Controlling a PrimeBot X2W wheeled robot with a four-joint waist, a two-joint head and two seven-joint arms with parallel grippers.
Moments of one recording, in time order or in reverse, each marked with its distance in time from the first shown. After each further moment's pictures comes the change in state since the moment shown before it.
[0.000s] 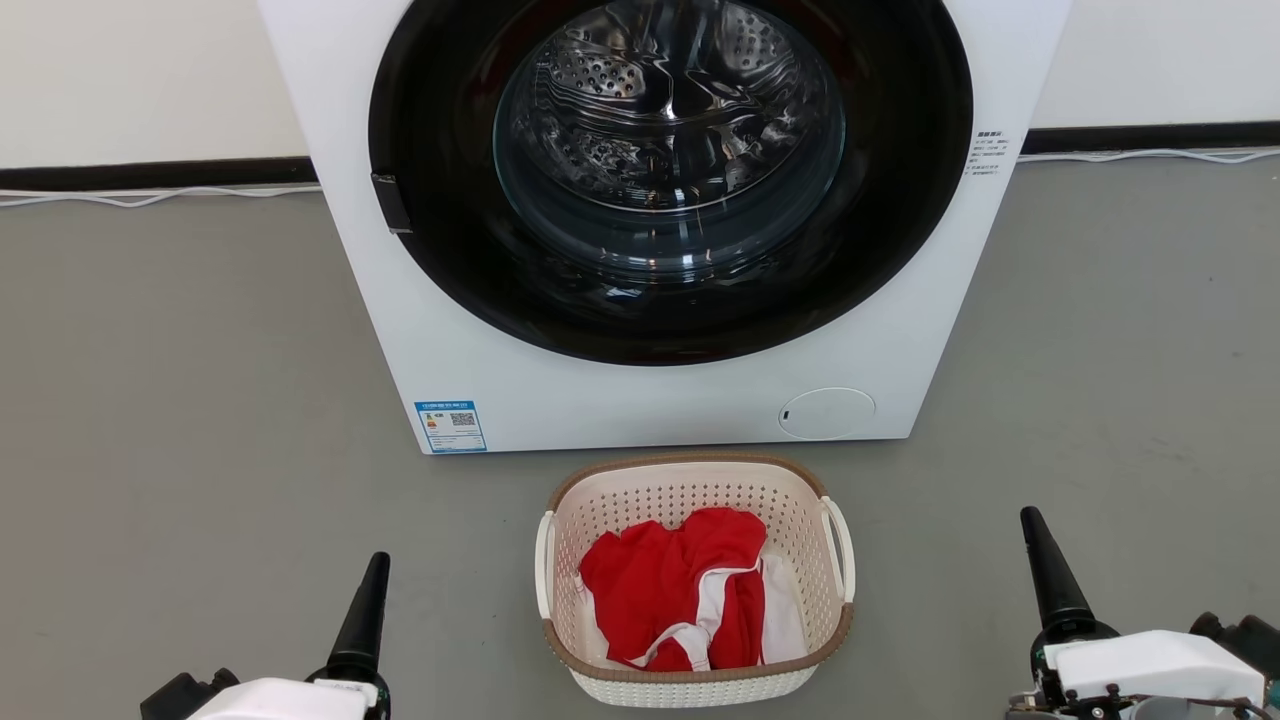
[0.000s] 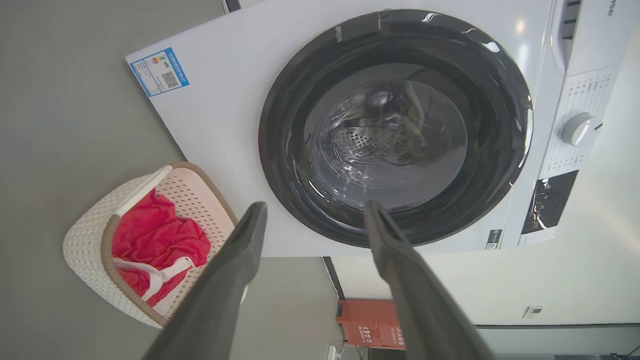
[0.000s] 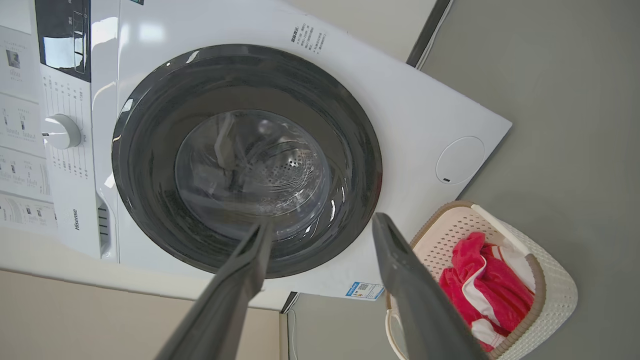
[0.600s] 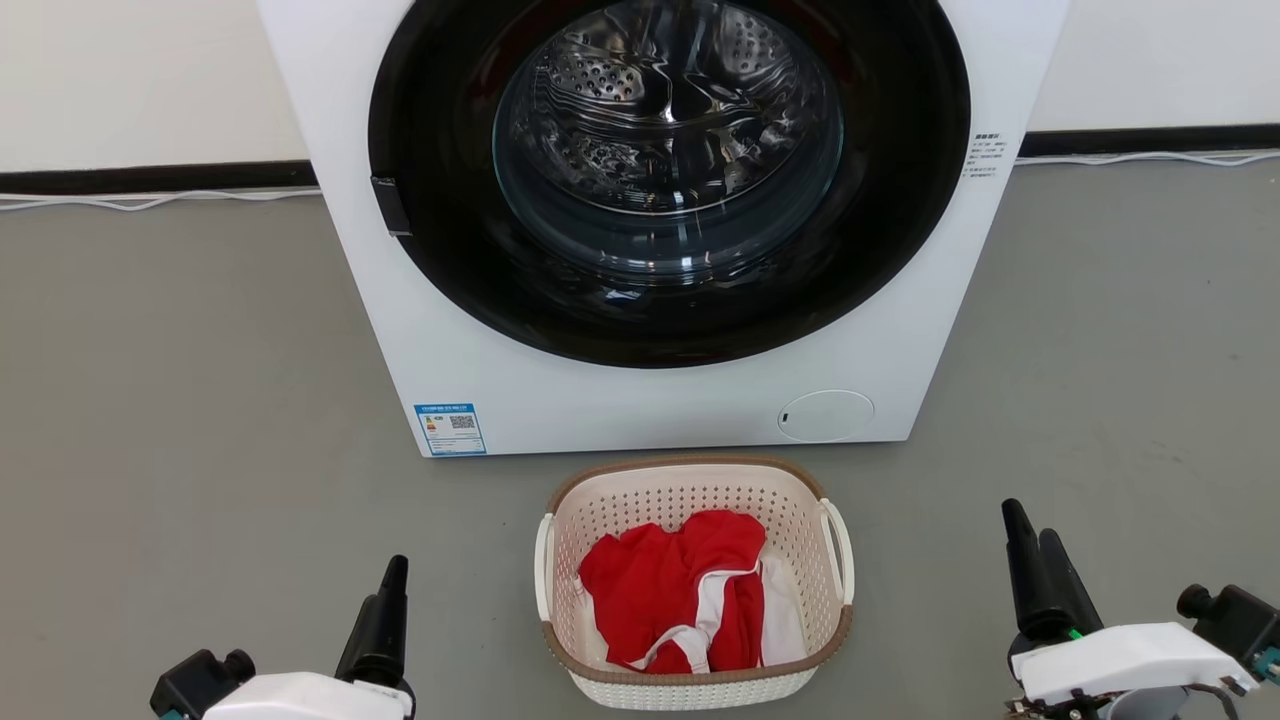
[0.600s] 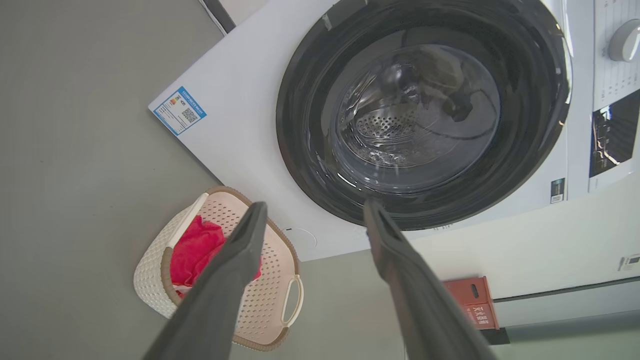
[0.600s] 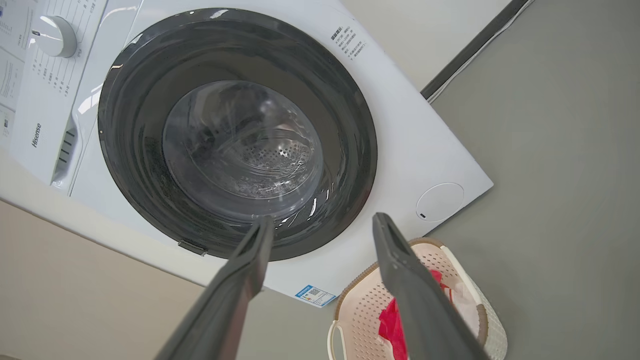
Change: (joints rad) left arm -0.001 0.002 -0.023 0.002 0.283 0.020 -0.050; right arm 0.000 -0.016 0.030 -0.020 -0.313 0.001 -0.046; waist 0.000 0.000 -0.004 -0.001
